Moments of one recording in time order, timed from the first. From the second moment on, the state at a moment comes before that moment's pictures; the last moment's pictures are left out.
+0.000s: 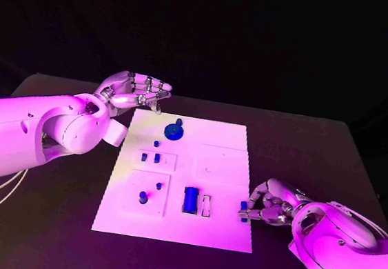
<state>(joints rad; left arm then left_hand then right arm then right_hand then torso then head) 1.16 -0.93 0.00 1.50 -0.21 -0.22 0.34 1.46 -0.19 0.45 0.21 0.27 0.81 0.21 0.21 0.30 0.82 0.17 0.46 0.15 0.96 0.09 1.08 0.45 0.17 0.82 0.18 0.84 0.64 1.00 -1.04 -0.11 1.87 -1.37 -0.36 -0.54 1.38 -0.03 -0.21 0.29 0.18 0.96 0.08 0.49 0.49 1.46 0.01 1.42 1.31 1.46 -0.06 1.54 1.31 0.08 1.45 0.05 1.11 1.31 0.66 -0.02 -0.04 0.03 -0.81</state>
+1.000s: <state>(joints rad) 1.16 -0.93 0.00 1.50 -0.21 -0.22 0.34 1.46 -0.19 0.45 0.21 0.27 0.81 0.21 0.21 0.30 0.81 0.17 0.47 0.15 0.96 0.09 1.08 0.45 0.17 0.83 0.19 0.84 0.64 0.99 -1.00 -0.10 1.85 -1.46 -0.33 -0.55 1.57 -0.14 0.18 0.37 0.18 1.01 0.06 0.46 0.47 1.47 -0.02 1.41 1.31 1.47 -0.08 1.54 1.31 0.08 1.46 0.04 1.11 1.31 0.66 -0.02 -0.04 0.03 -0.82</state>
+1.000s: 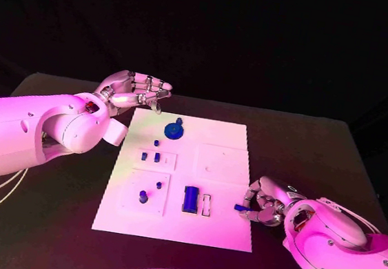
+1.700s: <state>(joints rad) 1.16 -0.93 0.00 1.50 -0.21 -0.22 0.34 1.46 -0.19 0.45 0.21 0.27 0.81 0.21 0.21 0.30 0.81 0.17 0.47 0.15 0.96 0.09 1.08 0.45 0.17 0.83 0.19 0.84 0.64 1.01 -0.95 -0.11 1.89 -1.33 -0.34 -0.57 1.38 -0.18 0.45 0.28 0.18 0.99 0.06 0.47 0.46 1.46 -0.02 1.41 1.31 1.47 -0.08 1.54 1.31 0.08 1.46 0.04 1.12 1.31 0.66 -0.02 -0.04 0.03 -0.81</state>
